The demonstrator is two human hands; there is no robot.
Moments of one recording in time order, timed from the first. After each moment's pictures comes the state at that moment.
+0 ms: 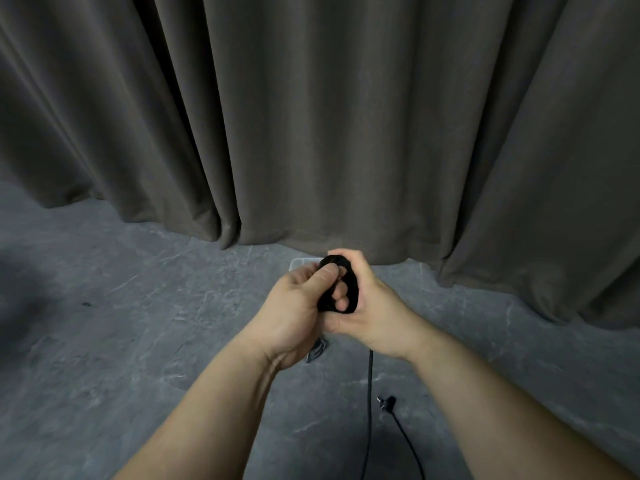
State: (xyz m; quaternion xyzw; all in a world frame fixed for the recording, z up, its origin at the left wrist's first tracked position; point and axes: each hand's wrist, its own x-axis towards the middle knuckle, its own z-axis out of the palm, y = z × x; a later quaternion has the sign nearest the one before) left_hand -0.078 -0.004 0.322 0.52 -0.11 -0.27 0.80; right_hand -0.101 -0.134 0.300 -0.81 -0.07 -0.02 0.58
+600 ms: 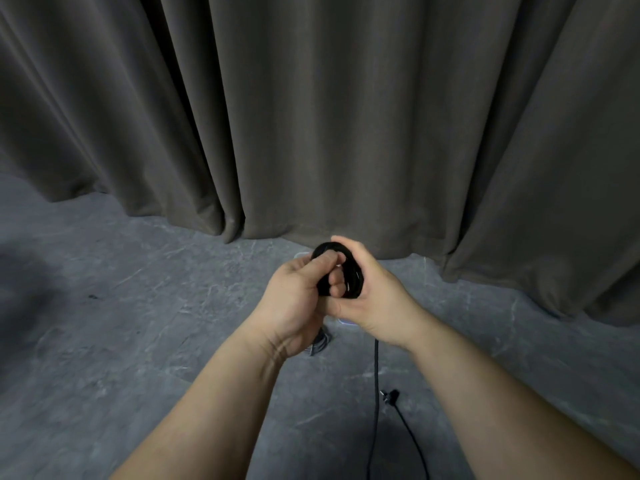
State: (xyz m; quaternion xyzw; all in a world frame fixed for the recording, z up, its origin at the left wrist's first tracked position) left_hand -0.073 -0.003 0.322 0.49 -0.07 -0.25 0.83; right_hand -0.089 -0.130 0.286 -0.79 -0.04 -0.04 0.60
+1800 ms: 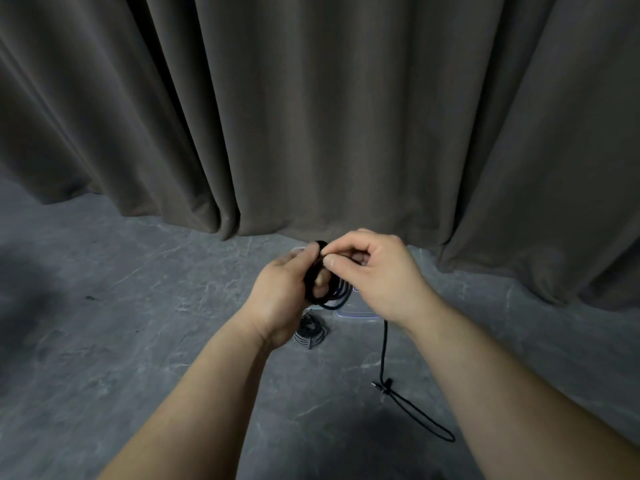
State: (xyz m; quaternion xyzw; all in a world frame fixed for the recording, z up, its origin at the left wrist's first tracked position) left_hand -0.064 -0.001 0.306 0.62 -0.09 -0.20 0.76; right_hand -0.103 -0.131 0.324 -0.78 -0.04 -0.12 0.62
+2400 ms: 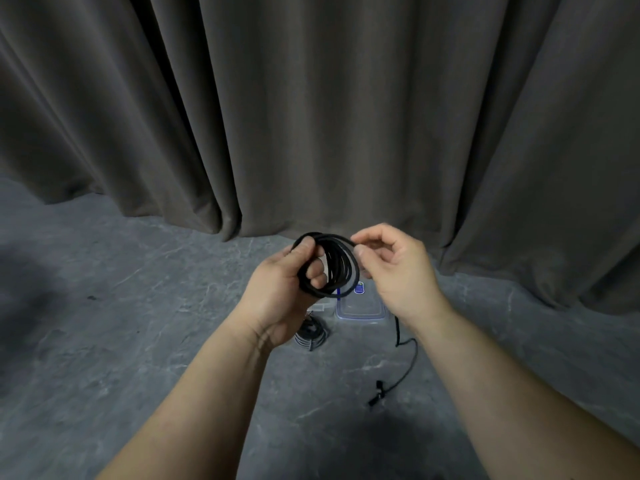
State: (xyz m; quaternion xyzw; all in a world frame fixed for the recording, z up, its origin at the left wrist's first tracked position) left_hand -0.063 0.002 0.317 0.48 -0.07 -0.23 0.84; right_hand -0.093 -0.145 0.304 -0.77 0.02 -0.22 0.60
